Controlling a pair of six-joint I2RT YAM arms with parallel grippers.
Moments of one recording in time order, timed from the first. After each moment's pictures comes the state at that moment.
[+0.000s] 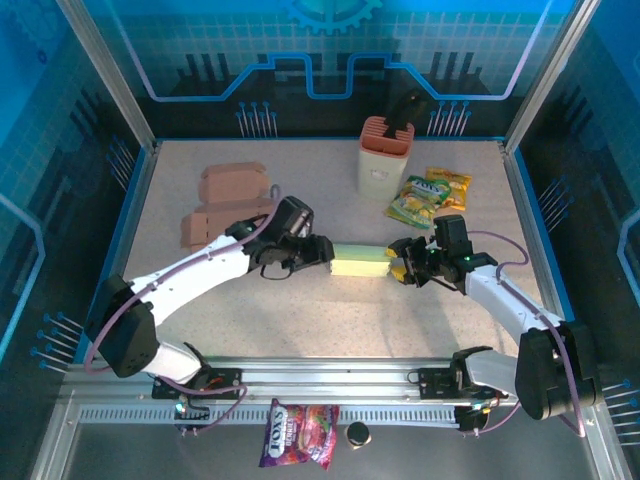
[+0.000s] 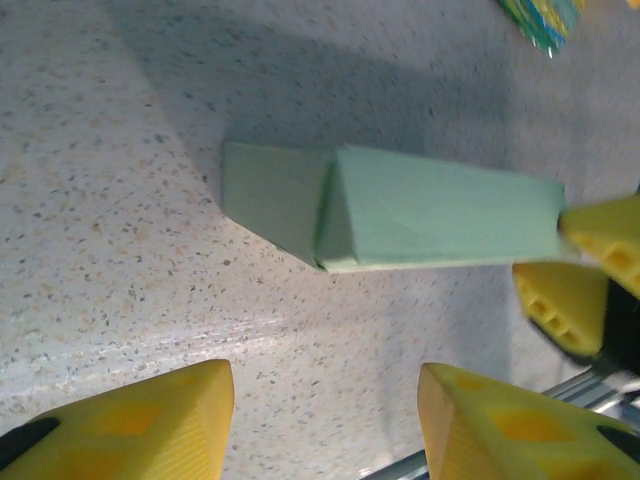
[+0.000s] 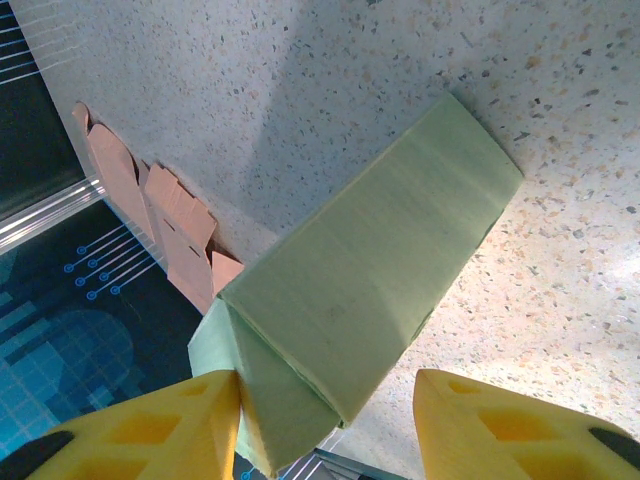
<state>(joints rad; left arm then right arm) -0.66 1.46 1.12 -0.61 0.21 -0.96 0.20 1.19 0.63 -0.33 -0.55 1.40</state>
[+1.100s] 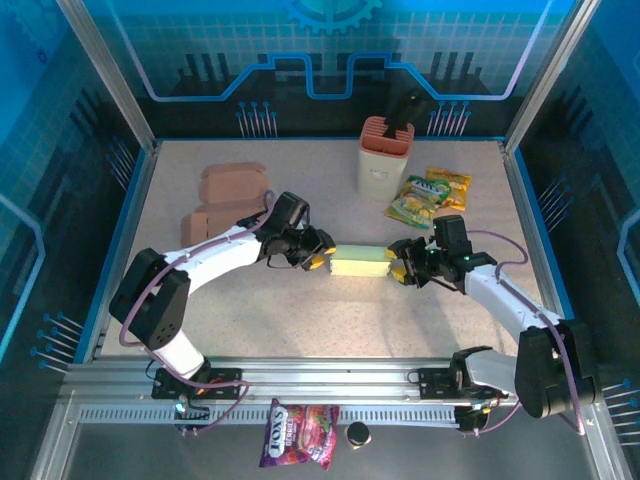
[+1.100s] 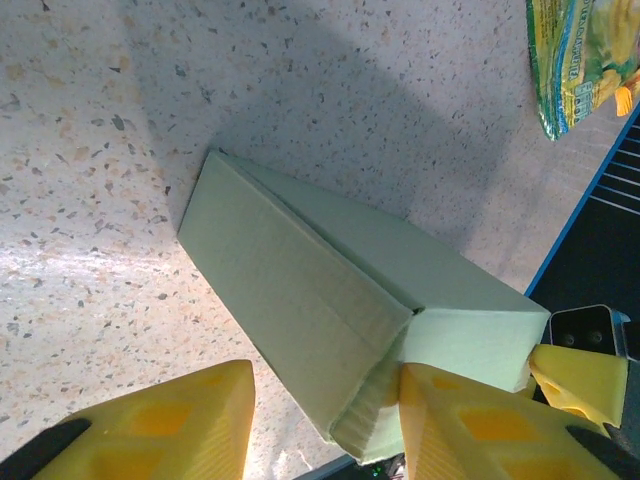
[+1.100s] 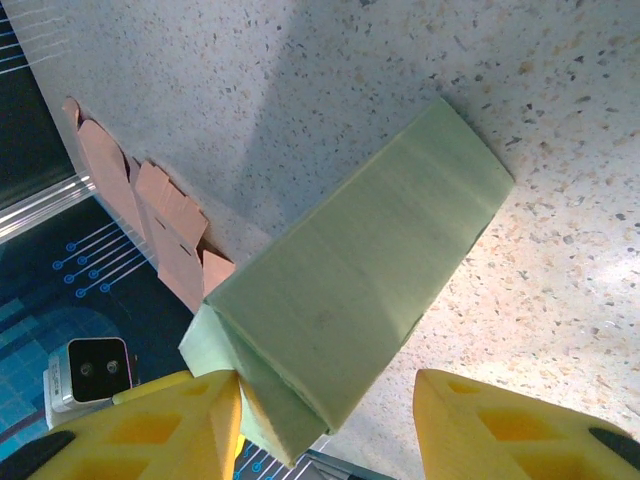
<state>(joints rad) -0.56 1.64 1.05 -0.36 0.42 -1.24 0.20 1.20 0.63 -0.34 -0.55 1.37</state>
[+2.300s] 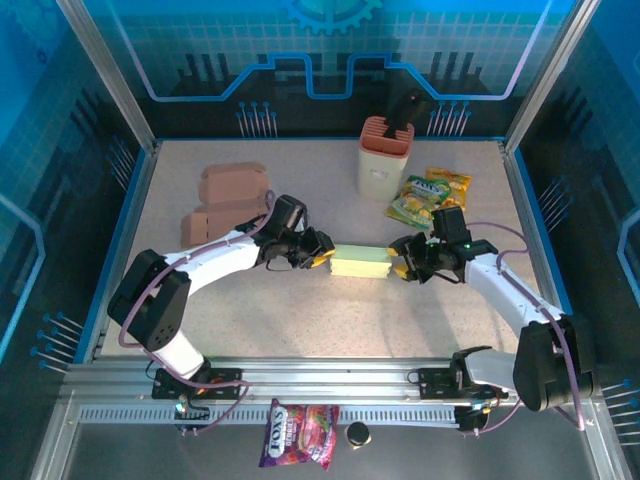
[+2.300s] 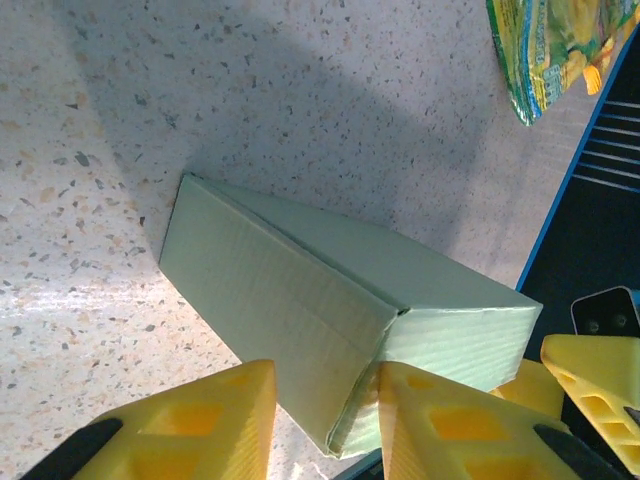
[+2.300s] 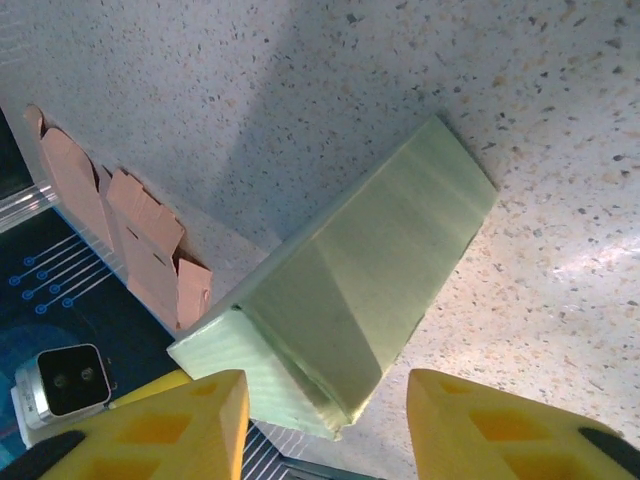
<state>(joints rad) -0.56 1.62 0.99 -0.24 0.43 -1.15 0.20 1.23 0.74 -0.50 -0.50 1.33</state>
